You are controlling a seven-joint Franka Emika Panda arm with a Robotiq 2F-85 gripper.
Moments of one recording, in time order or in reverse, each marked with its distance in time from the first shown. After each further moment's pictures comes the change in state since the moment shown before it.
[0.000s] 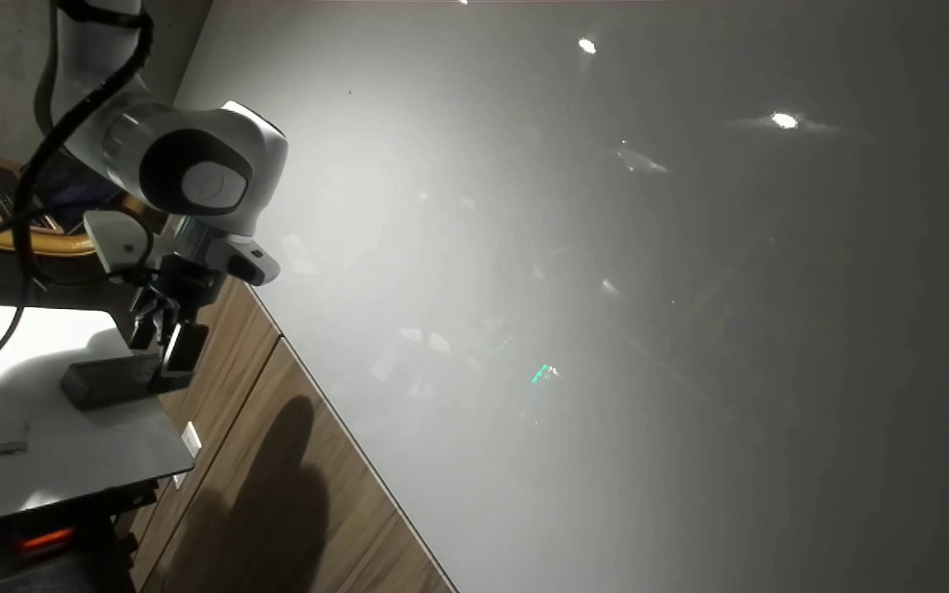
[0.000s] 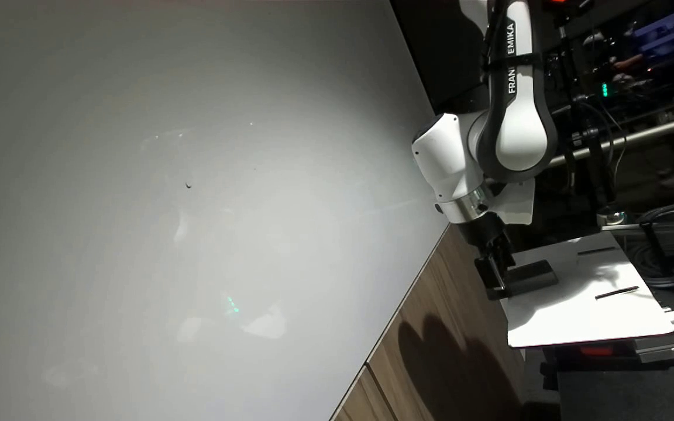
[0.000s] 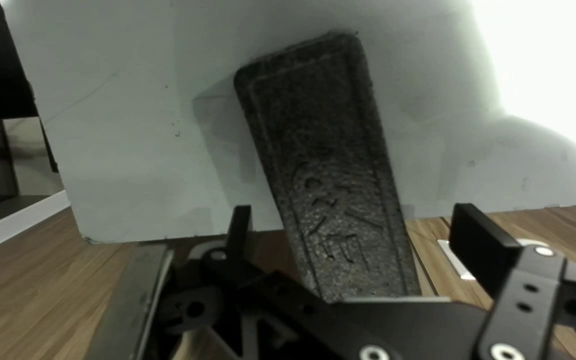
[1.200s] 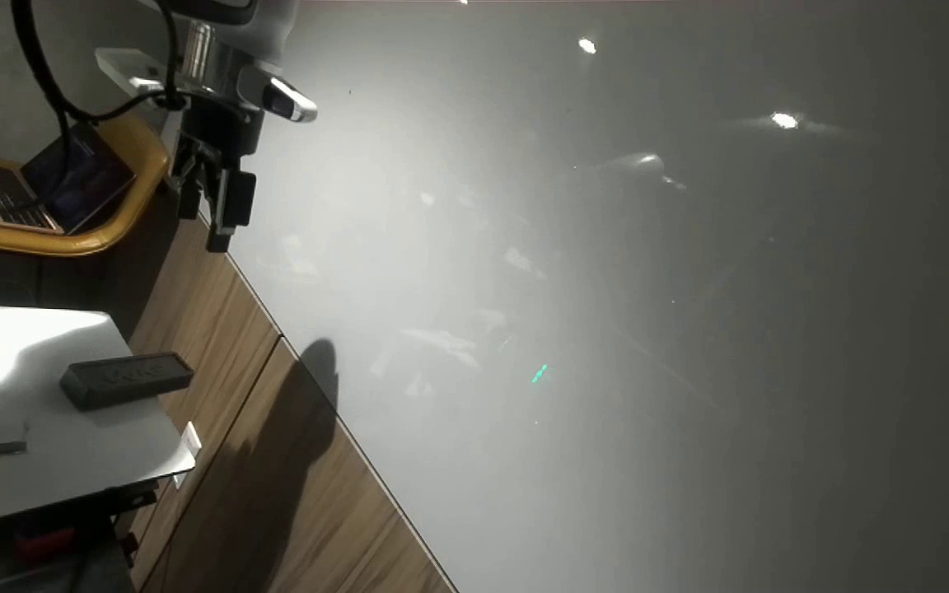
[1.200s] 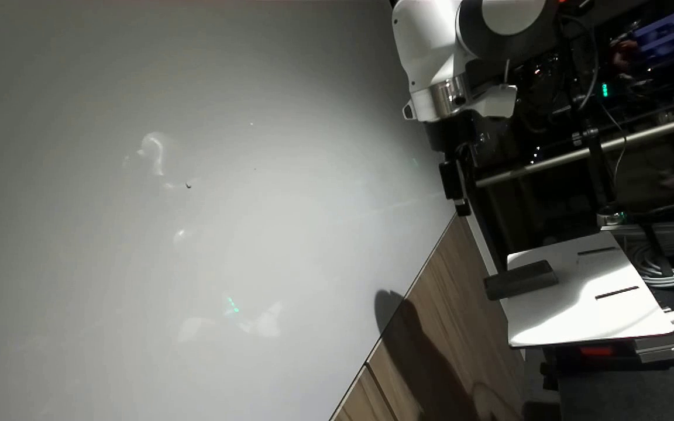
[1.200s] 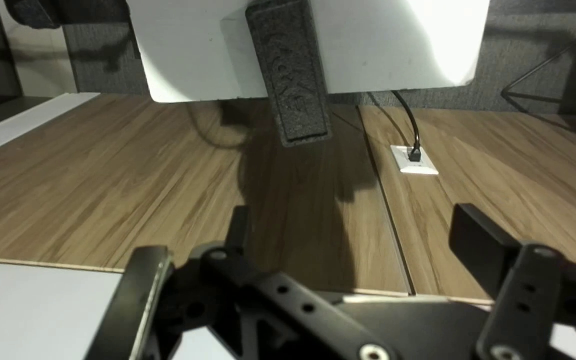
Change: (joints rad) arm 0.036 -0.599 0.076 -0.061 0.171 -0.320 -0.147
